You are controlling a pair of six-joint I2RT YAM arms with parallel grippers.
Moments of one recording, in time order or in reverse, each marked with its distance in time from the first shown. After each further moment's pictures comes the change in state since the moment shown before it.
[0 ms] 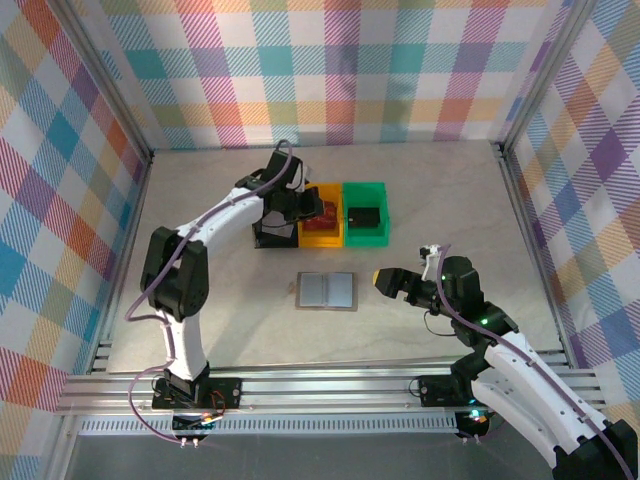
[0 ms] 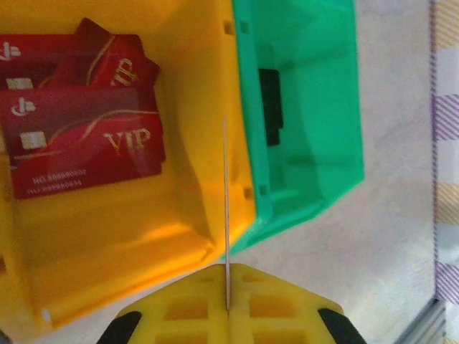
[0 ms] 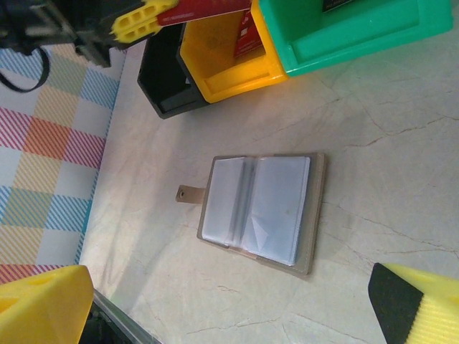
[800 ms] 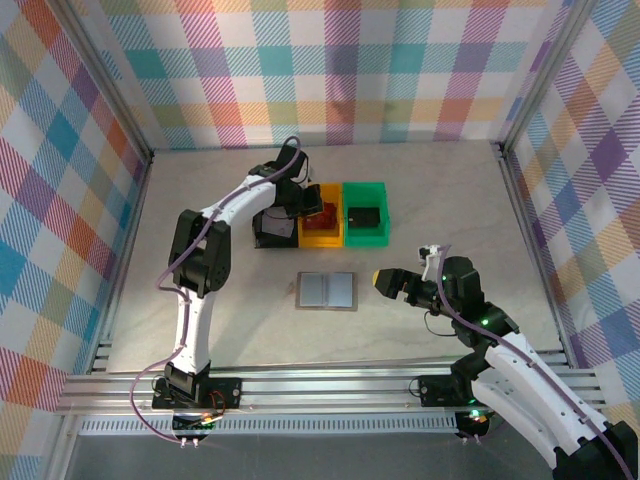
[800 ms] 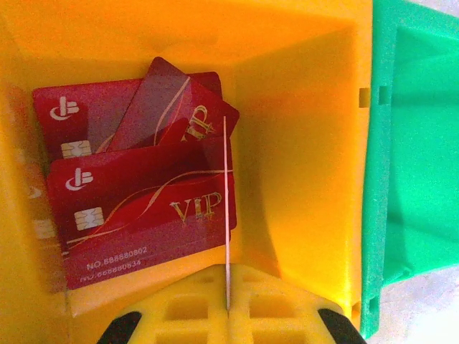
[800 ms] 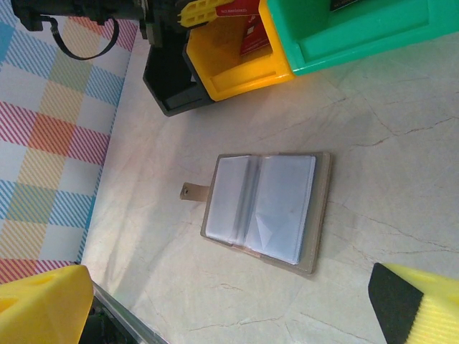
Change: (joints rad) left arm 0.038 0.253 0.247 -0.128 -0.020 0.042; right arm 0.000 -0.006 0.000 0.000 -0.011 -0.007
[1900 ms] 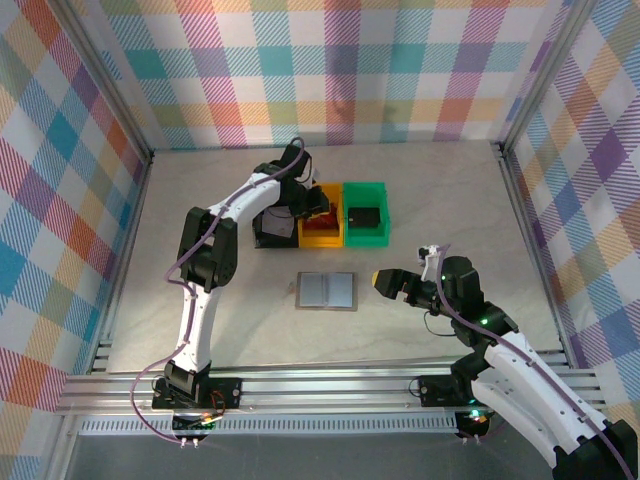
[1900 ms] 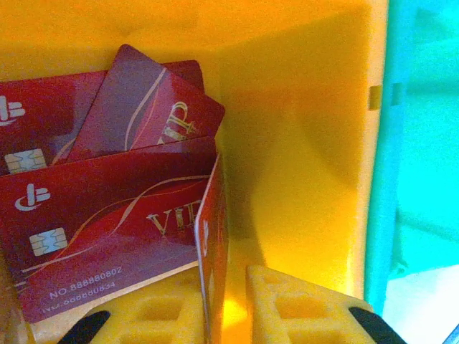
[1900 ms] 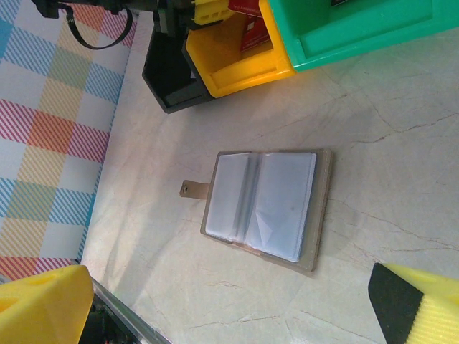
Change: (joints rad) left arm 0.001 0.081 0.101 -0.059 0.071 0.016; right arm 0.000 0.009 0.000 0.001 -0.007 0.000
